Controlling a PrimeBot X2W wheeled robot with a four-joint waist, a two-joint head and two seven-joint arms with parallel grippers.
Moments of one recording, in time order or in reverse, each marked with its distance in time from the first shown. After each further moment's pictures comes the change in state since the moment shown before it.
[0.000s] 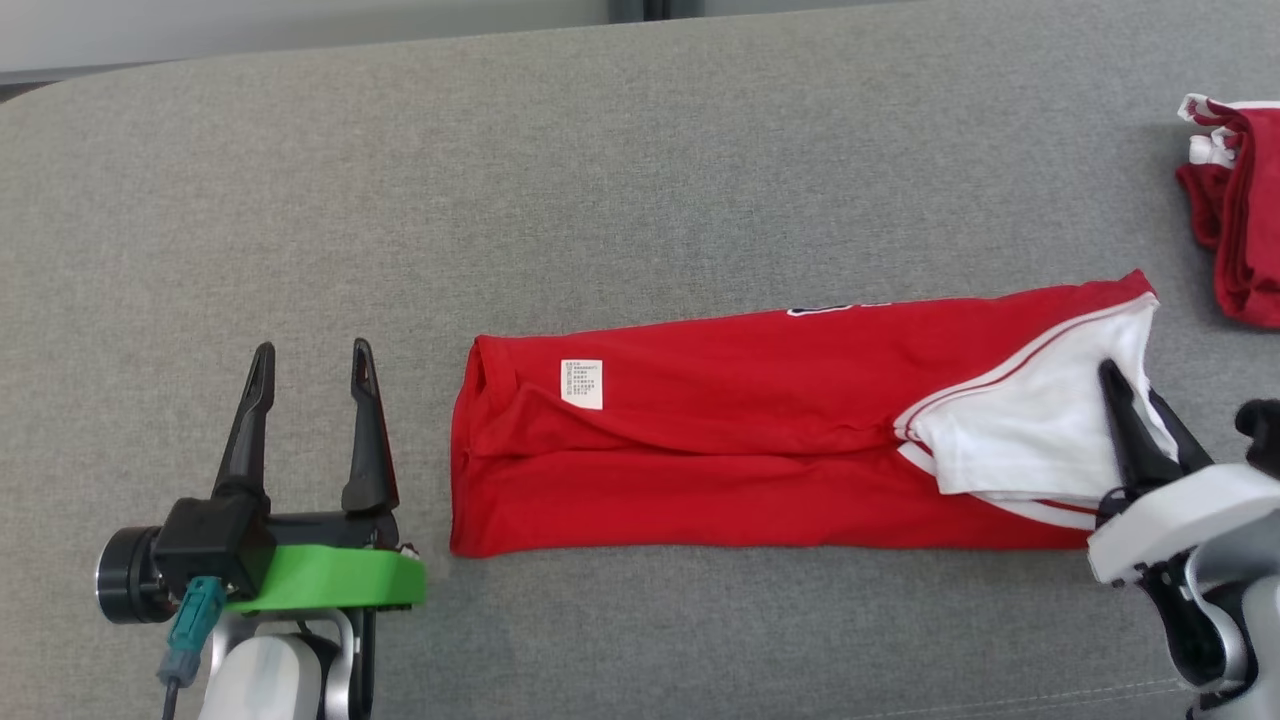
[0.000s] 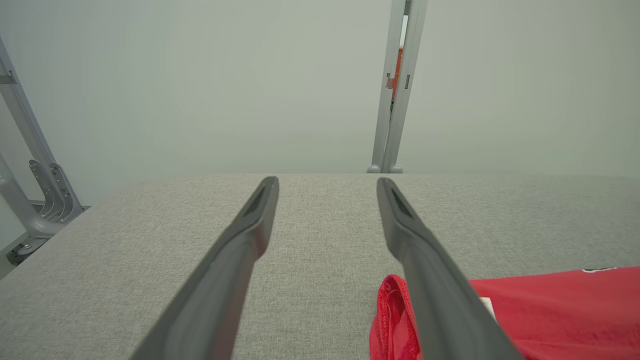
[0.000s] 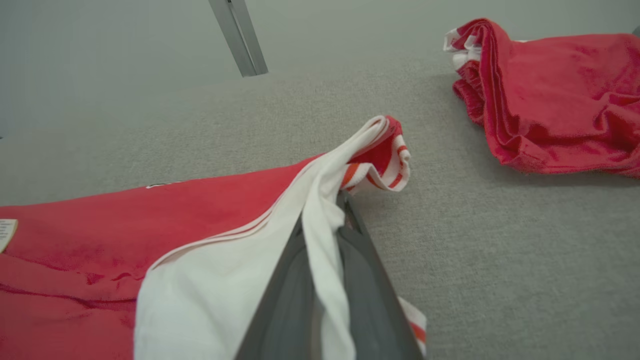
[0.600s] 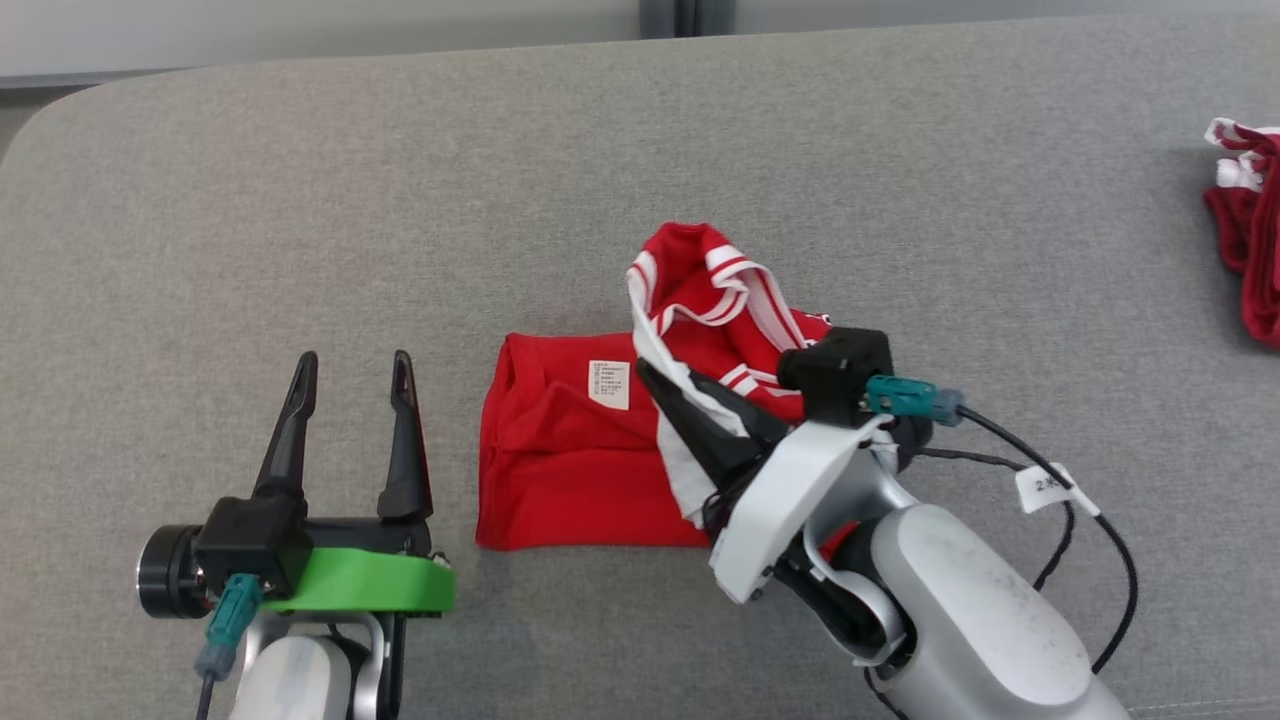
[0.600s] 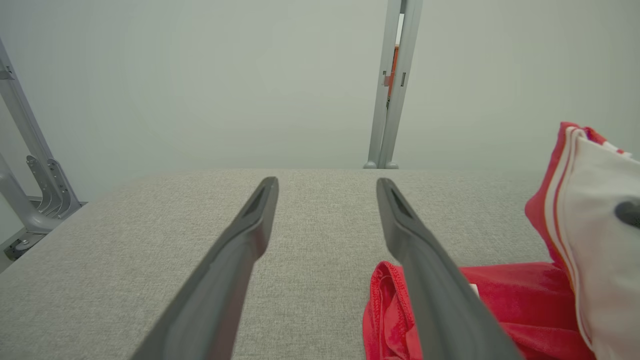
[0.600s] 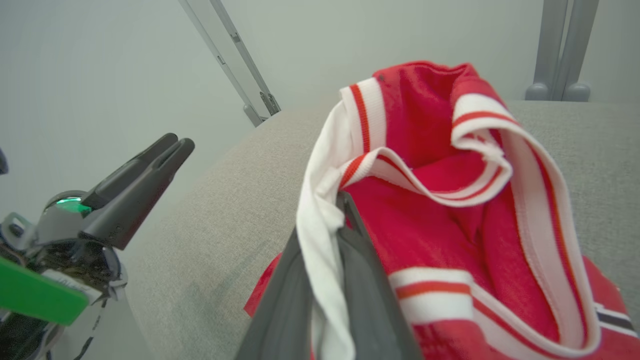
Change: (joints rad) left arm 0.003 -0.013 -0.031 0.028 0.002 -0.018 -0.001; right arm -0.308 0.205 0.577 -0.010 0.055 -0.001 0.142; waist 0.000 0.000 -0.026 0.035
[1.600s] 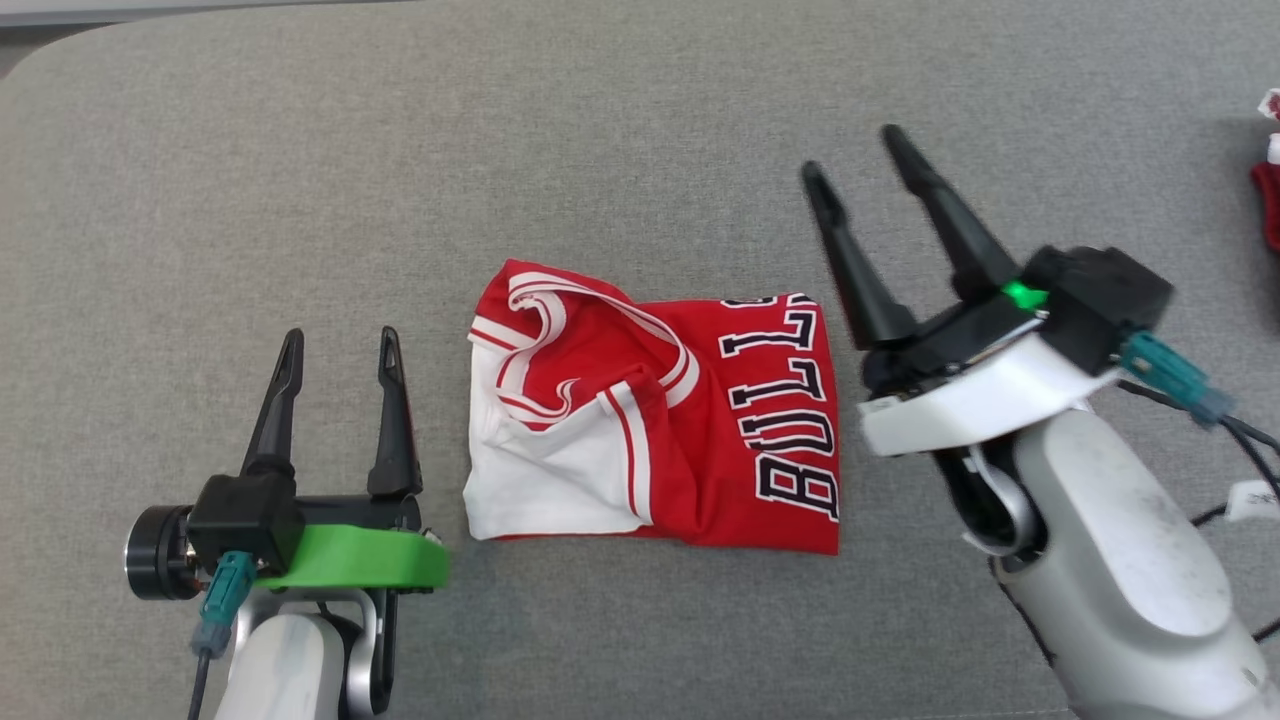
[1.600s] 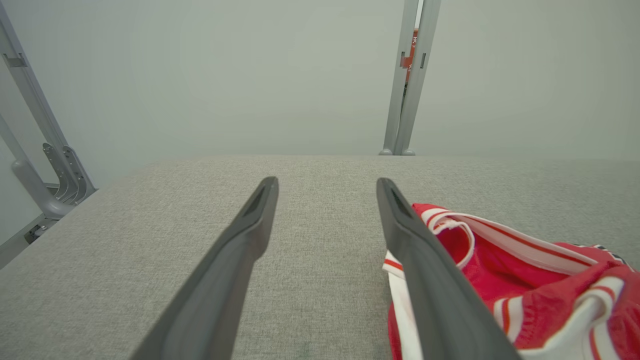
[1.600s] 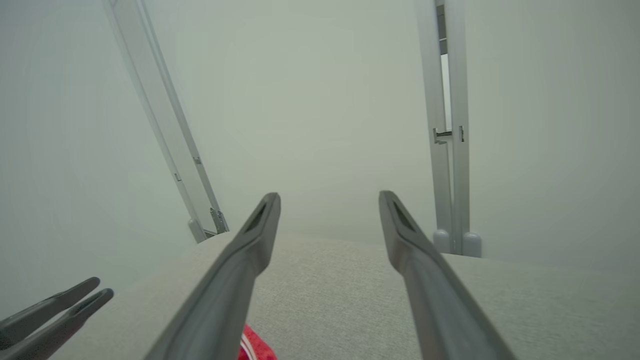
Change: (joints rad) left arm -0.044 -0.026 0.031 0.030 0.032 -0.010 0.000; right arm -0.098 -0.094 -0.146 0.004 -0.074 0.000 -0.420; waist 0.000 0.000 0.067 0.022
